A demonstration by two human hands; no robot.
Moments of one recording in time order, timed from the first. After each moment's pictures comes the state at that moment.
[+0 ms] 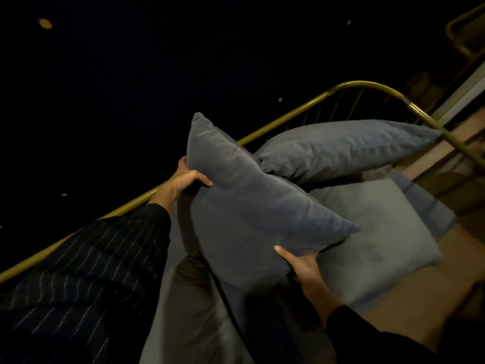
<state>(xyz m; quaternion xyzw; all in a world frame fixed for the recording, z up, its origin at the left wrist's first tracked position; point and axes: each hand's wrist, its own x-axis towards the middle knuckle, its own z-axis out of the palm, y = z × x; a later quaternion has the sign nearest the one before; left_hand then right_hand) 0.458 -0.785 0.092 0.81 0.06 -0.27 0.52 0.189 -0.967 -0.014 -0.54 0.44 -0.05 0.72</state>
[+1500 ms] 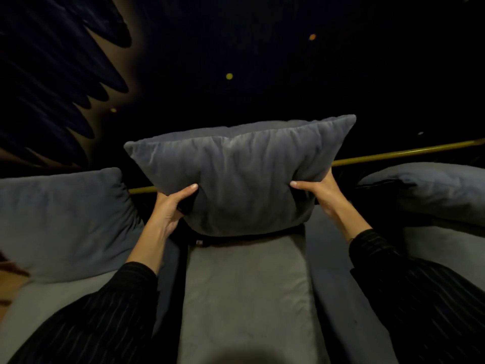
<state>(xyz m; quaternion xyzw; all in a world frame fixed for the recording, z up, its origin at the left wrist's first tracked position) 0.261 -0.425 0.132 0.58 0.22 0.03 0.78 0.314 -0.767 0.131 -0.71 0.05 0.06 0.70</state>
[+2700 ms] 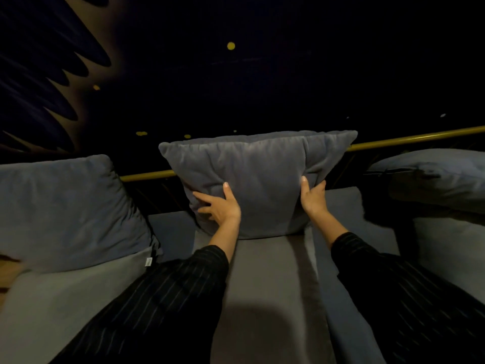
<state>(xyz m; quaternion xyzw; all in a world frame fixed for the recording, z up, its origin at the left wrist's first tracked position) 0.291 -0.550 0.075 0.69 0.46 0.01 0.56 0.328 -0.732 0.050 -0.79 0.25 0.05 0.55</state>
